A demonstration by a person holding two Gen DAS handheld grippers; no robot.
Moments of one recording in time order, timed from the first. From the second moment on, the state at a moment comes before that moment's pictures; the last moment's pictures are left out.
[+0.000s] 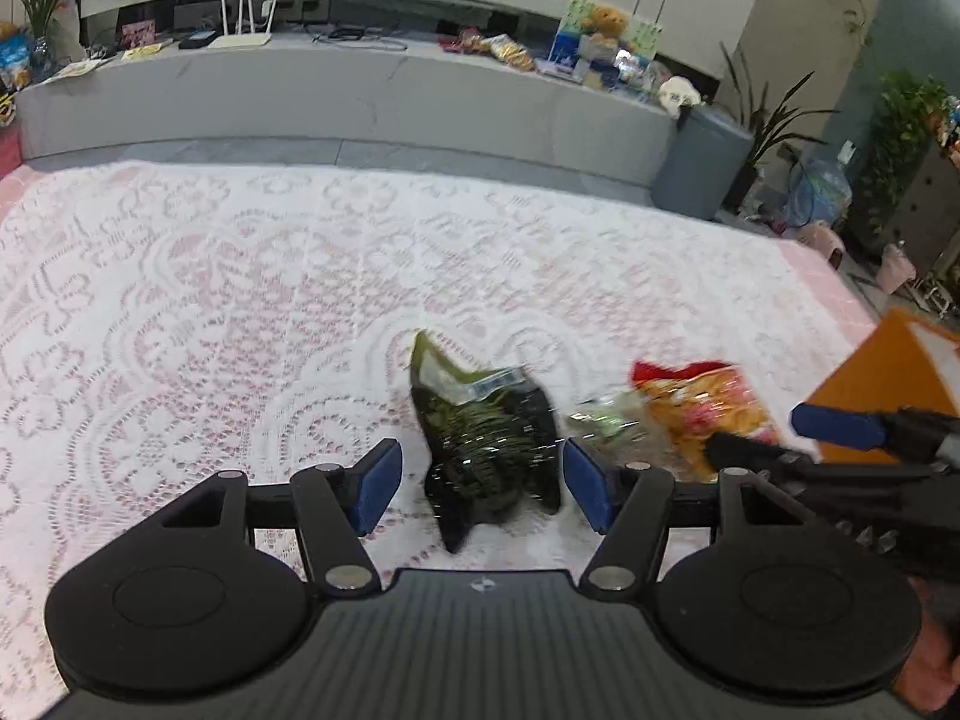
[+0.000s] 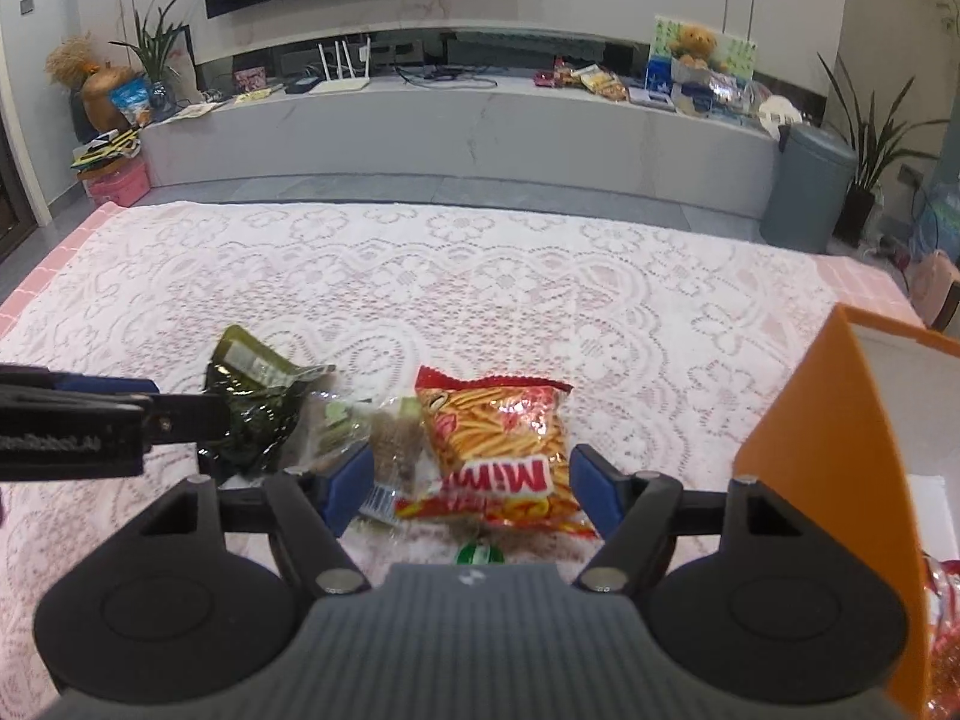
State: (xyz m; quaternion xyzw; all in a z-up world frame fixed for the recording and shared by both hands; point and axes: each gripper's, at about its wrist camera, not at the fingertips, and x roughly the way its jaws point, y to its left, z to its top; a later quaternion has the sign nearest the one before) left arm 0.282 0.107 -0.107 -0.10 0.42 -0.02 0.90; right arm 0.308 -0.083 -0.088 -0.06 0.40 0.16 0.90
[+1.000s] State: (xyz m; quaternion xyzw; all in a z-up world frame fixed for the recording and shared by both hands) left arm 0.284 0.099 -0.128 -0.10 0.41 -0.05 0.91; right arm 0.341 -0.088 -0.115 -0.05 0.44 0.11 0.89
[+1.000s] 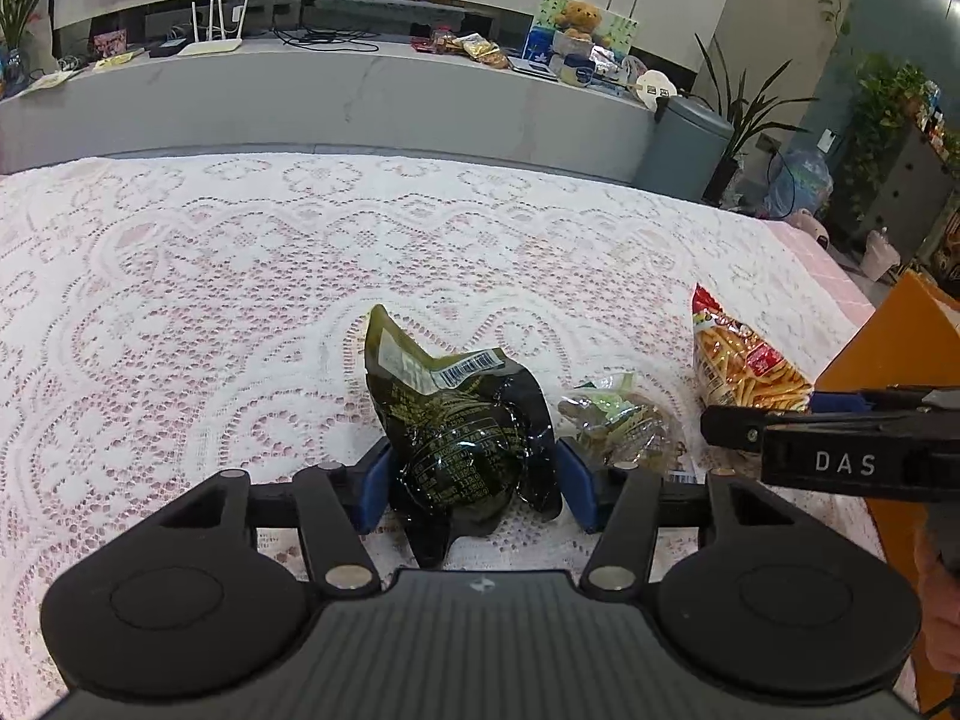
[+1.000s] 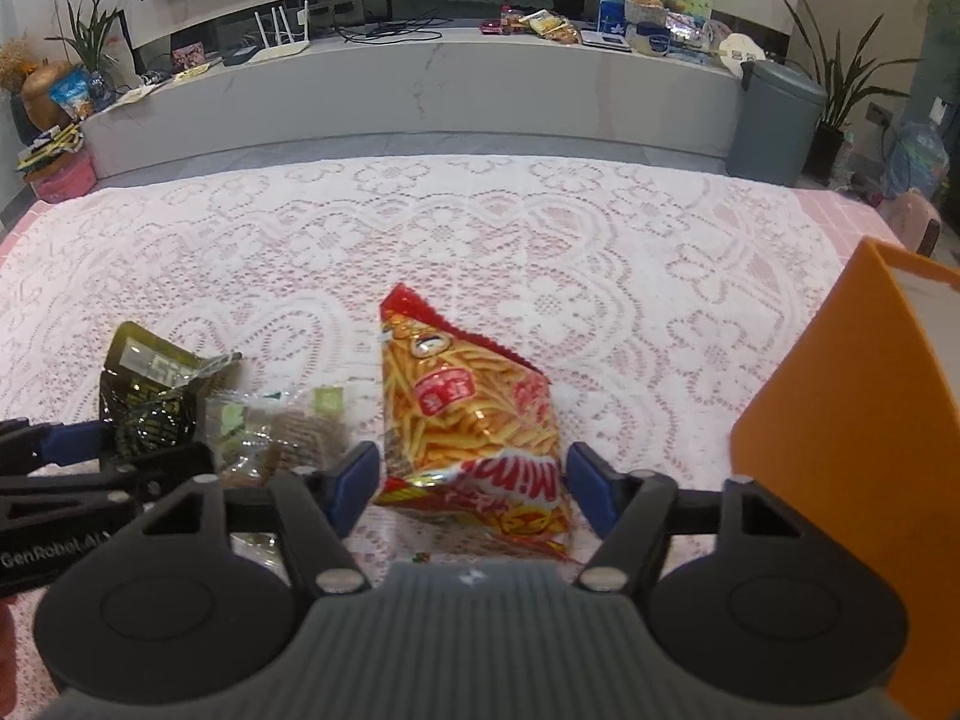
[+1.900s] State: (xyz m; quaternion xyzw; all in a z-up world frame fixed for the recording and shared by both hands) left arm 0.265 0.102 -0.109 -0.11 0.38 -0.05 0.92; right arm 0.318 -0.082 -0.104 -0.07 0.43 0.14 0.89
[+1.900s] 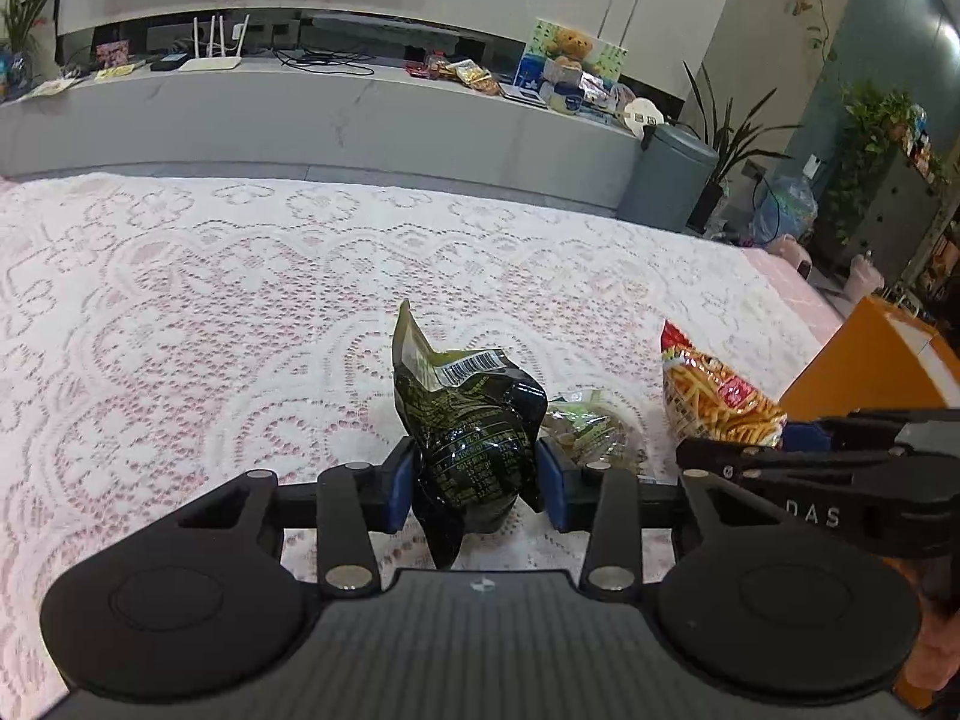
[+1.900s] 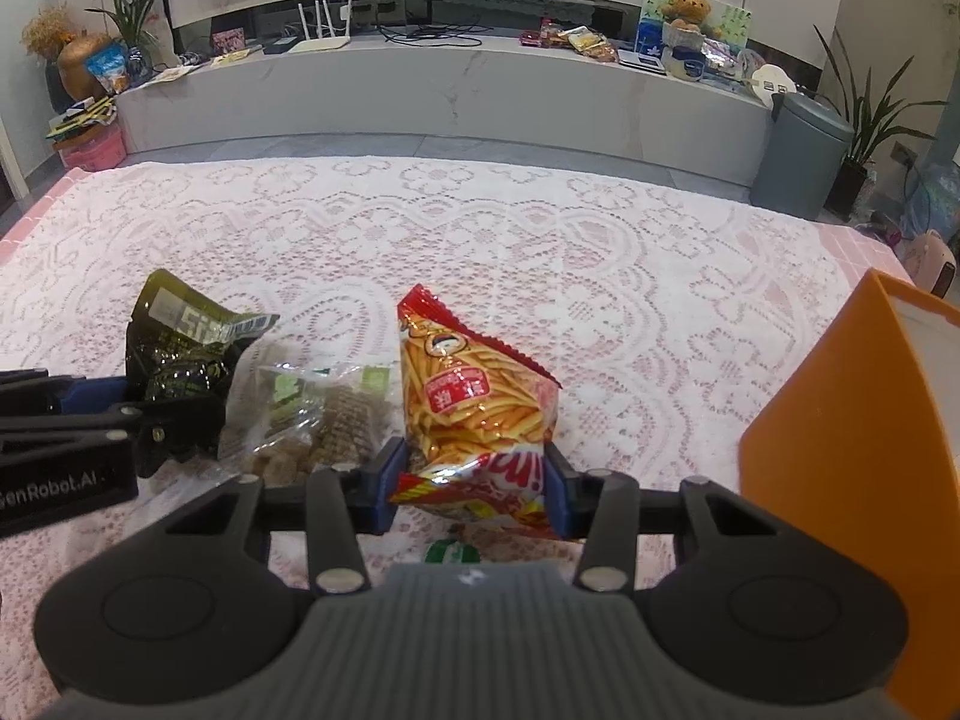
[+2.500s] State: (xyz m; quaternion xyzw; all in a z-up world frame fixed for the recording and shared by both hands) left arm 0.196 0.055 -0.049 -0.06 0.40 -0.08 0.91; right arm 0.236 -0.098 -0.044 -0.08 0.43 0.23 0.87
